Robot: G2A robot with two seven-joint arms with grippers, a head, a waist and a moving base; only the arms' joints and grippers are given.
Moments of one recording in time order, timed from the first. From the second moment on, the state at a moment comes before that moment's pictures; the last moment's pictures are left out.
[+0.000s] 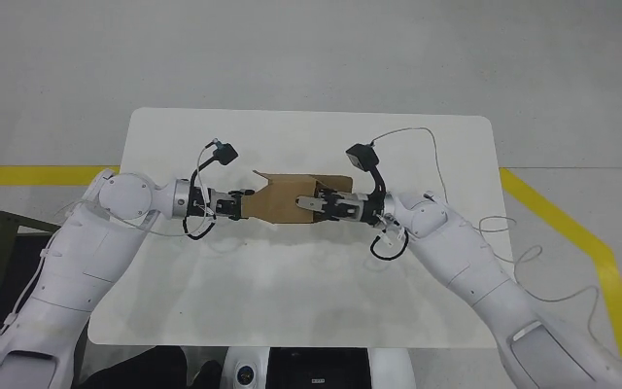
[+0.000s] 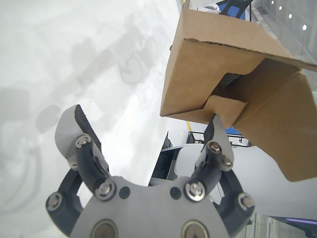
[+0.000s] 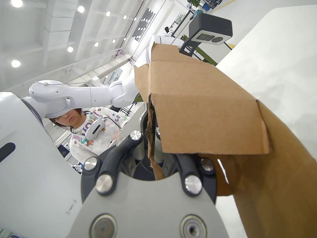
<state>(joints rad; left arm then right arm) 0.86 -0.87 -1.06 -1.41 -0.21 -0.39 -1.22 -0.71 -1.24 0.69 -1.09 0.45 -0.97 0.82</state>
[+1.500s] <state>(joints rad) 0.81 -0.88 -1.07 -1.32 -0.24 -0.40 -1.25 -0.69 -1.22 0.64 -1.08 0.60 -0.81 1.01</state>
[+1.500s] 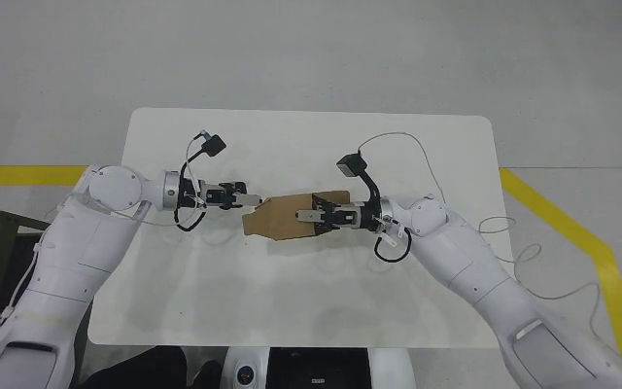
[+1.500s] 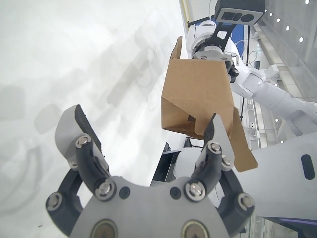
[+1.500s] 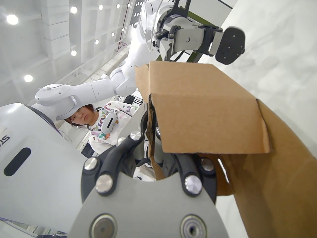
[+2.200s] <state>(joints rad) 0.81 -0.88 -1.06 -1.33 -0.24 -0.40 -1.25 -0.68 -1.22 0.61 -1.05 0.60 -0.85 0.97</state>
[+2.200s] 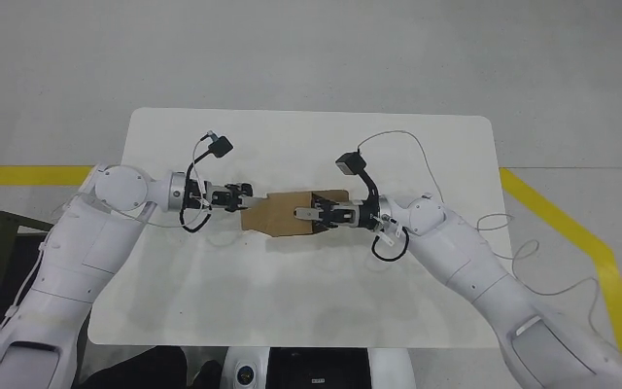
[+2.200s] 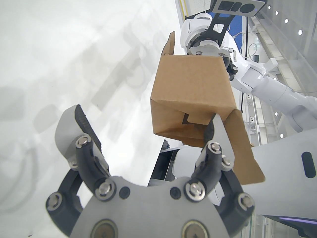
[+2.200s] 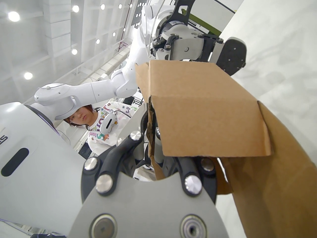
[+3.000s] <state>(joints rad) 0.83 -0.87 -1.12 -1.40 -0.24 -0.42 -1.26 -0.71 -1.21 0.69 -1.03 0.51 -0.81 0.96</state>
